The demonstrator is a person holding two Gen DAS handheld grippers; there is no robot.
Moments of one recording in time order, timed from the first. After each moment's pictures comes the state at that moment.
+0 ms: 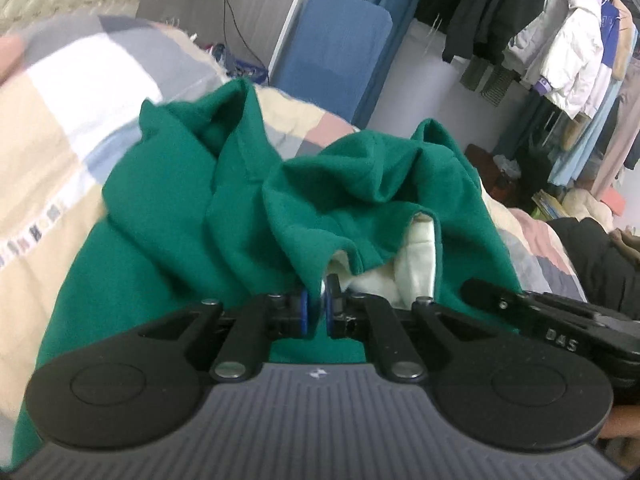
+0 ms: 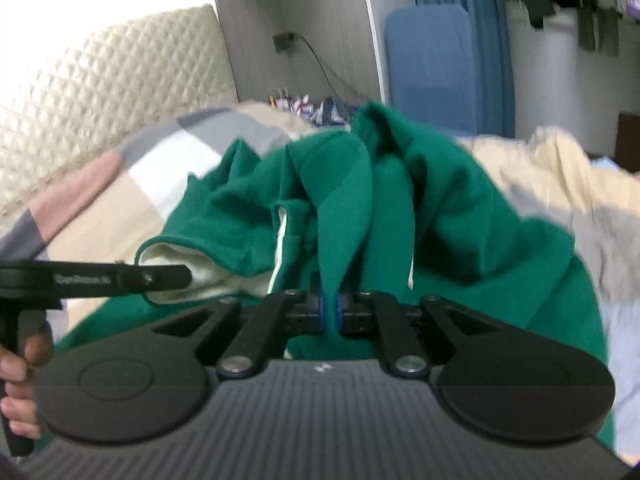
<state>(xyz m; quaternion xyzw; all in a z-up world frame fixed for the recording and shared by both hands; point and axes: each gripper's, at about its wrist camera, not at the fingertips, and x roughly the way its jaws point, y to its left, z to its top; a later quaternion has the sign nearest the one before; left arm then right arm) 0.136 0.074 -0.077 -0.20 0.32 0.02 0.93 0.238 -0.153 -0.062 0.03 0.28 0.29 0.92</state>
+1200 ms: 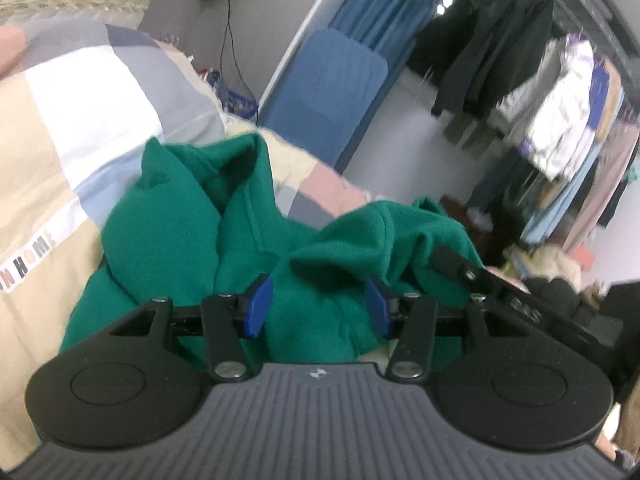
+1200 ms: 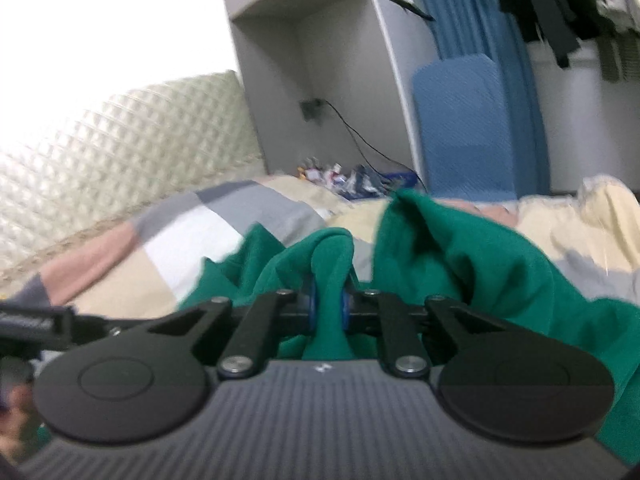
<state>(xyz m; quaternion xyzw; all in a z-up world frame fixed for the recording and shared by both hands) 0.165 0.125 -0.052 -0.26 0.24 0.01 0.94 0.288 -0.130 -0.054 0.08 0.16 0.34 0.92</state>
